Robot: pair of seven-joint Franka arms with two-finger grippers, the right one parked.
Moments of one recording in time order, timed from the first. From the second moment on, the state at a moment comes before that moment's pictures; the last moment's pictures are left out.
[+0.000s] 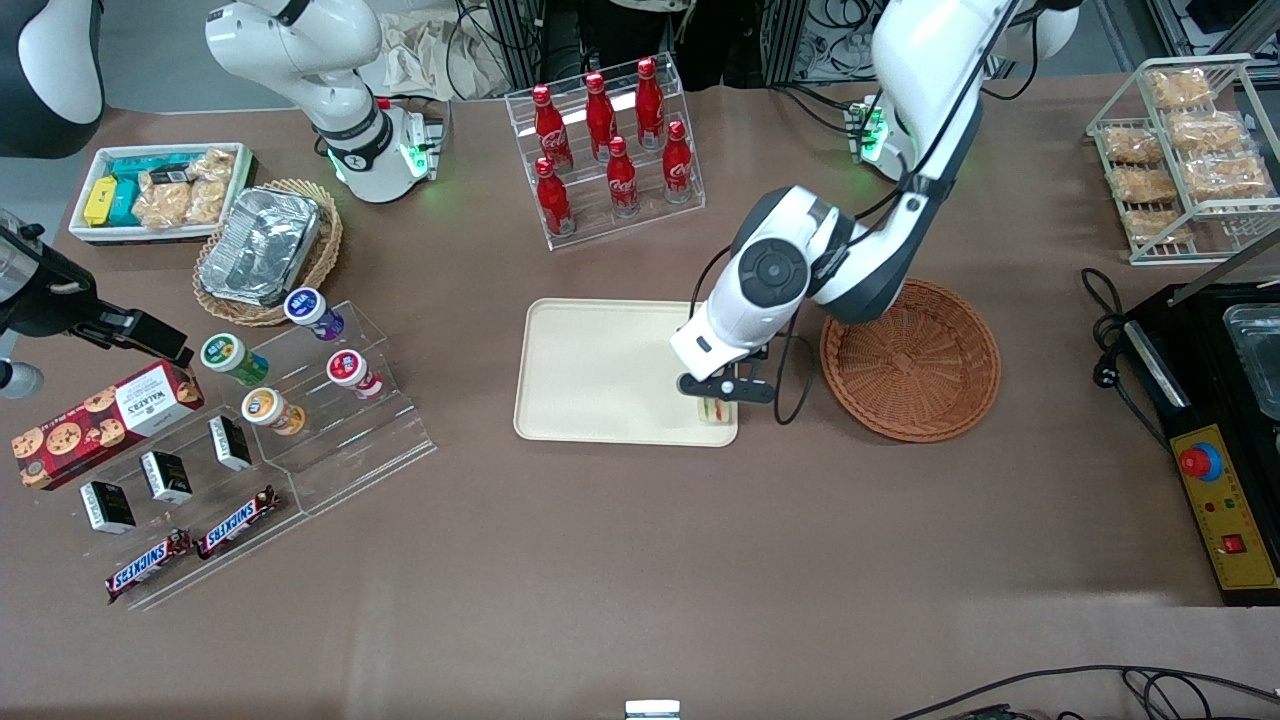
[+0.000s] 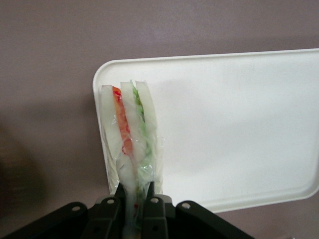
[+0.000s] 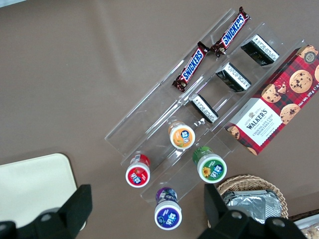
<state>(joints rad) -0.49 0.47 -0.20 -1.77 -0.11 2.19 -0.48</state>
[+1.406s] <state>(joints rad) -0.47 0.19 -0.06 -1.74 0.16 1.87 -0.70</state>
